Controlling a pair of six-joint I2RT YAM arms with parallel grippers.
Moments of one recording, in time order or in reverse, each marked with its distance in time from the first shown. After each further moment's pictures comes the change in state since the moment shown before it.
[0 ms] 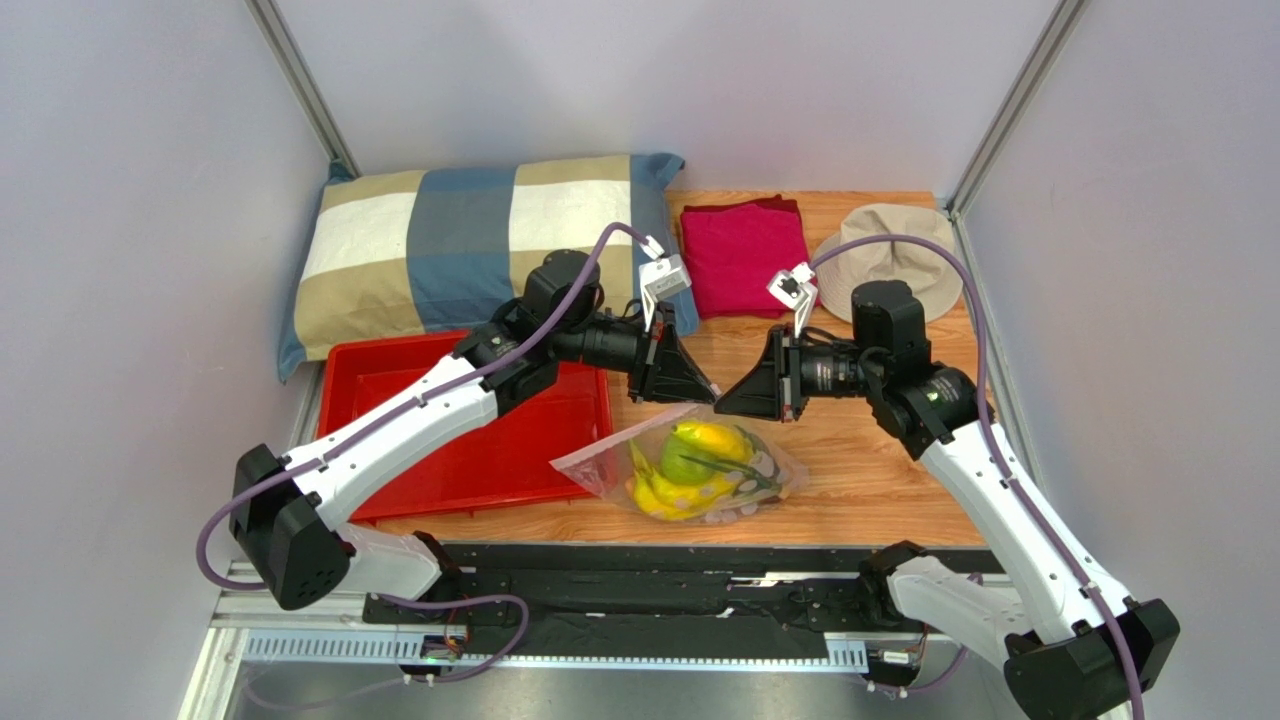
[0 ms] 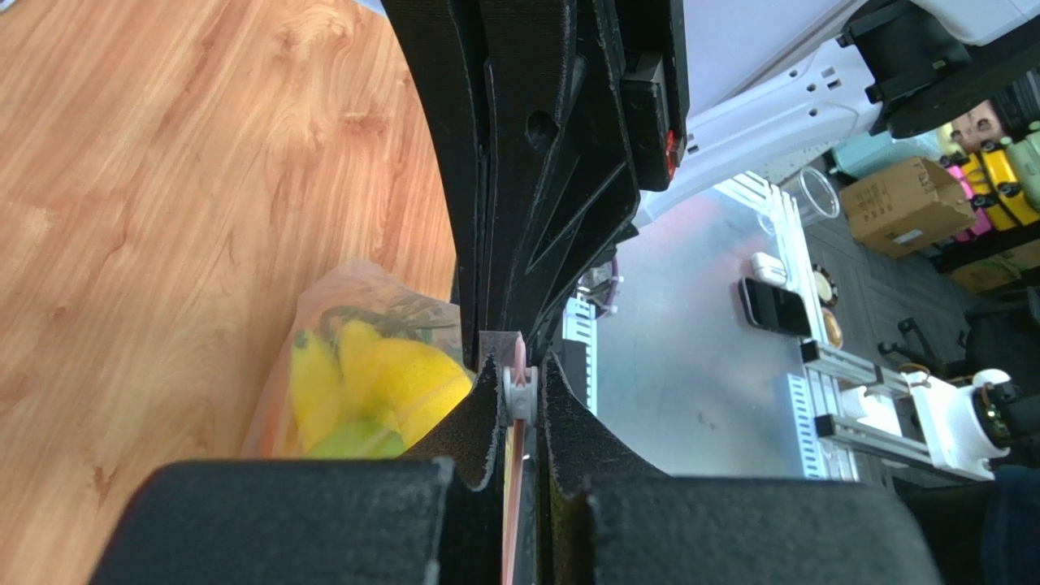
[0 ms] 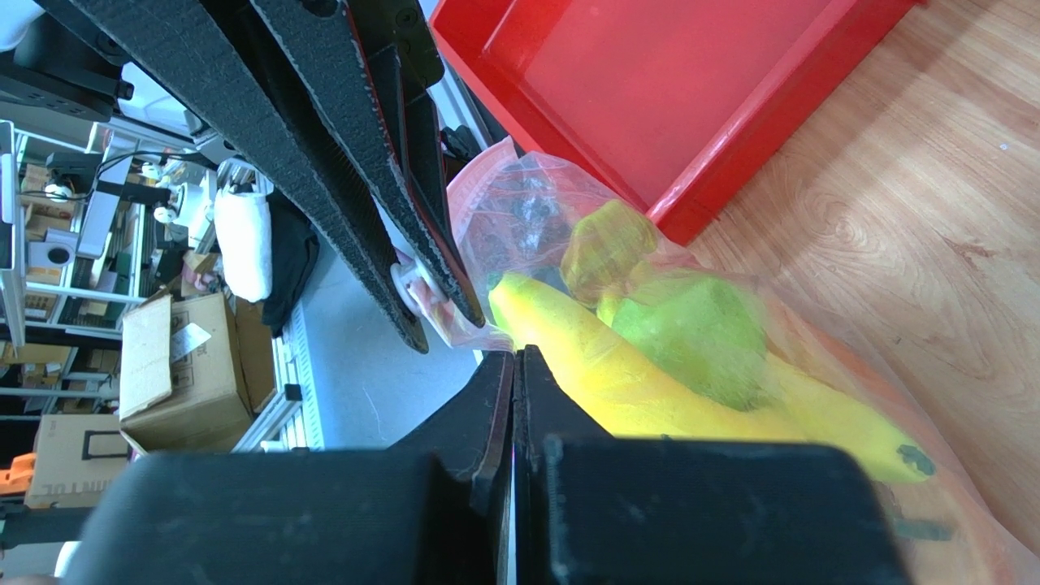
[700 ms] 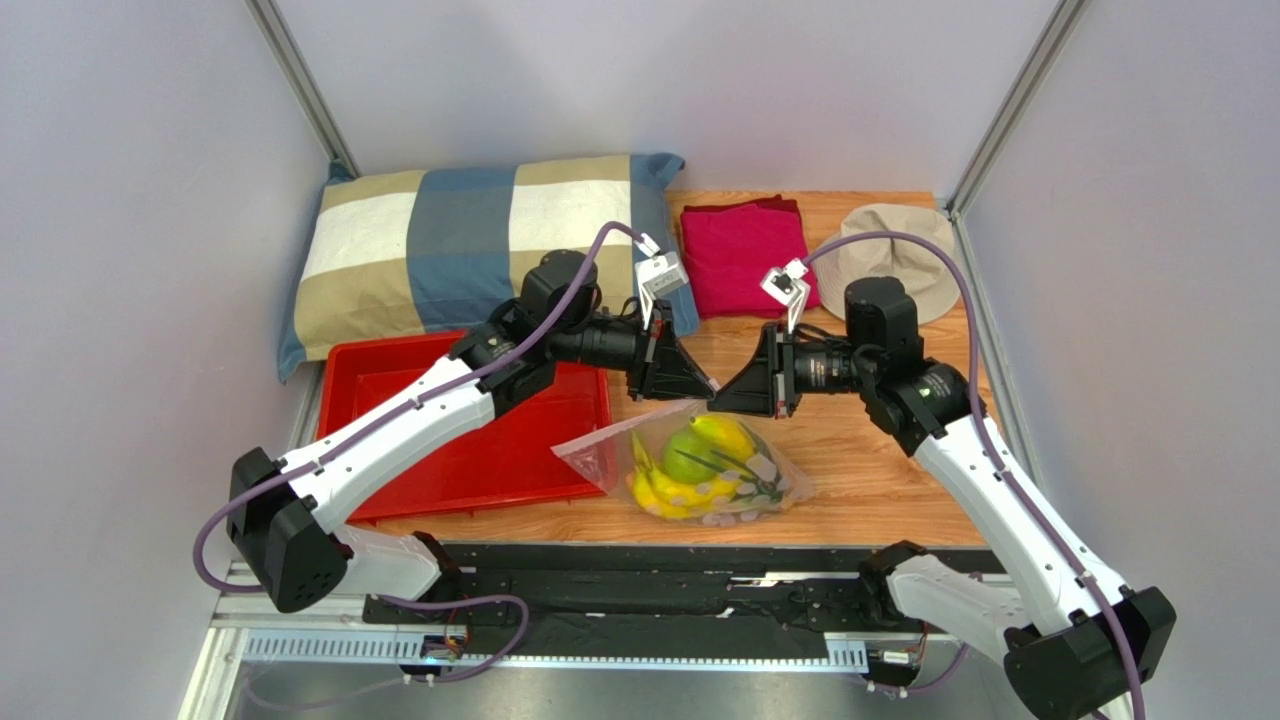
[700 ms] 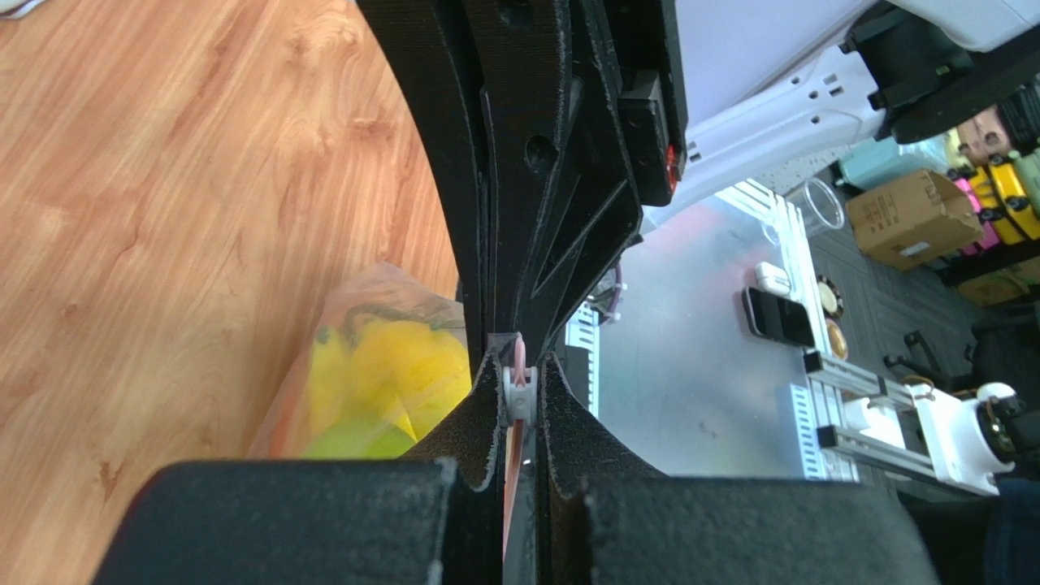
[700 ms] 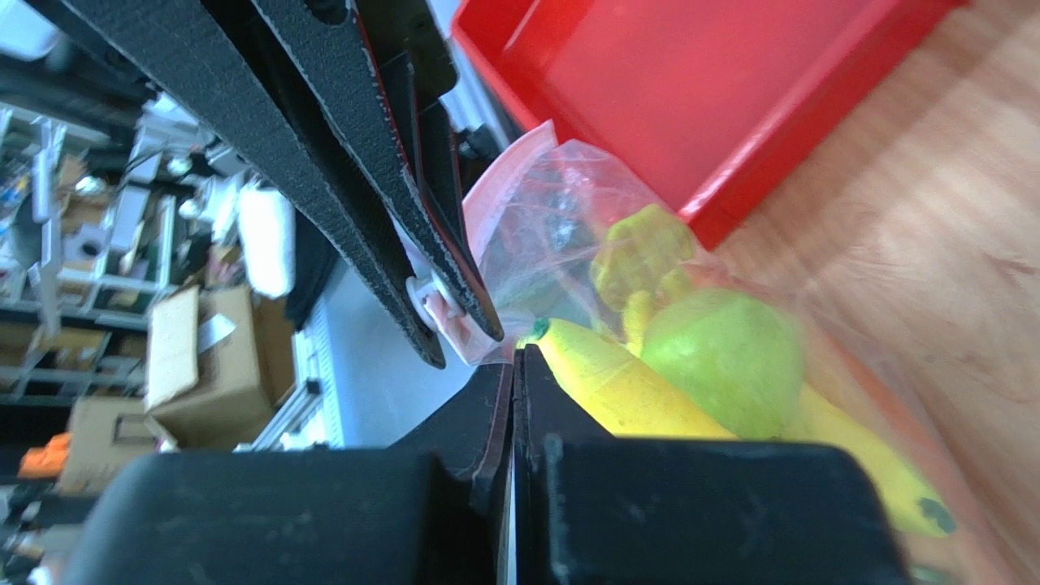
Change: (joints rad) left arm 0.000 -0.012 0.000 -0.004 -0.028 -0.010; right arm 0.017 0.029 0.000 0.053 -0.038 0.042
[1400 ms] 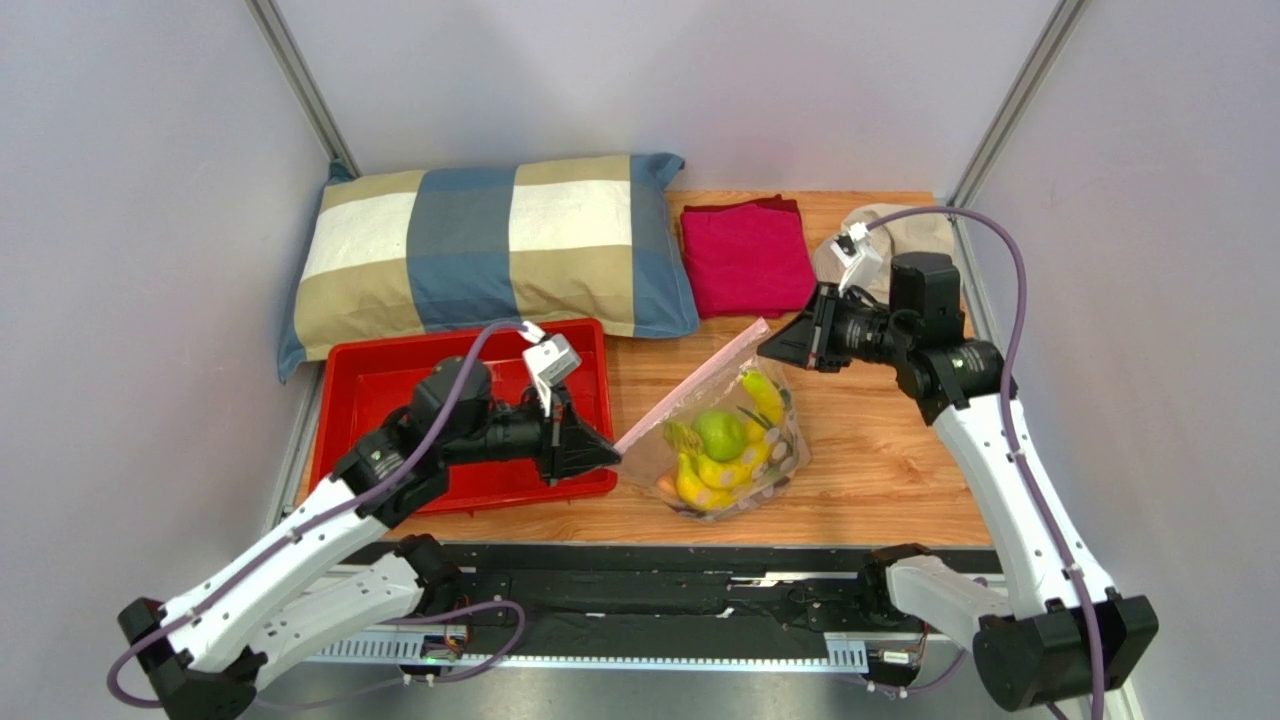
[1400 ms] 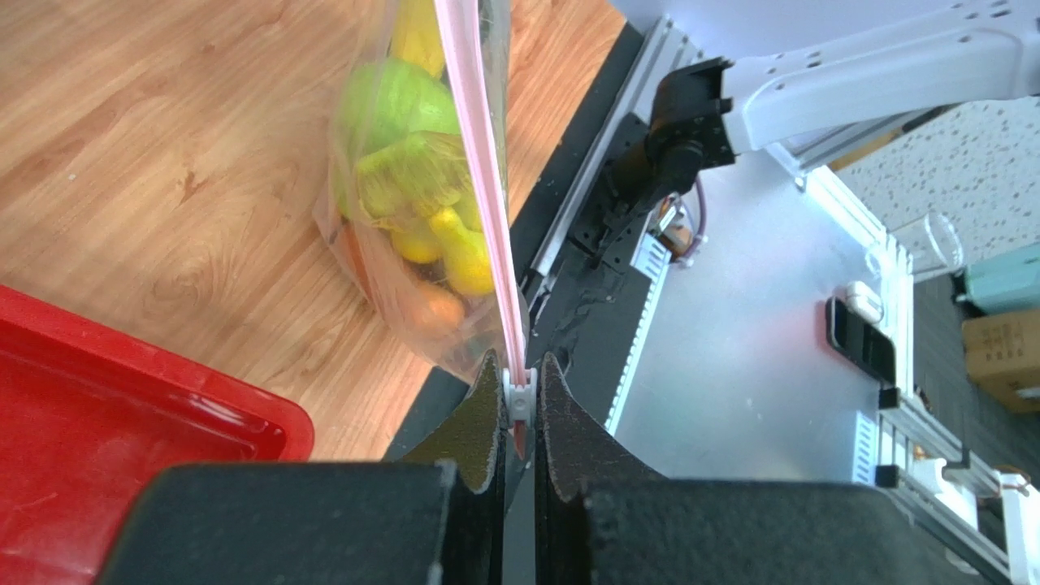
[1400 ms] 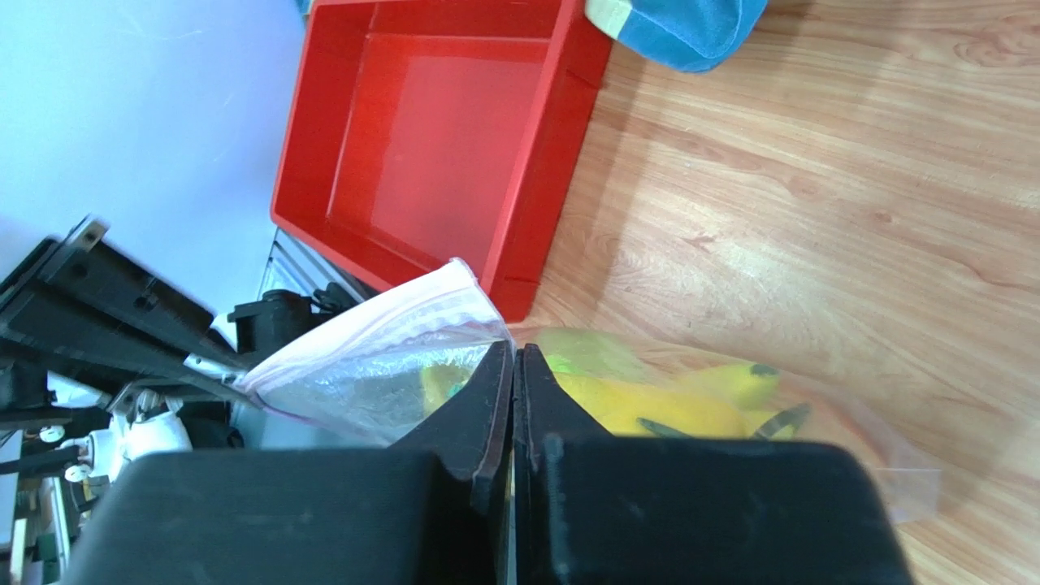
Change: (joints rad) left arm 0.000 -0.549 -0.397 -0.228 -0.305 -0.030; right arm -0.233 0.024 0.095 -0.159 0.276 -0.004
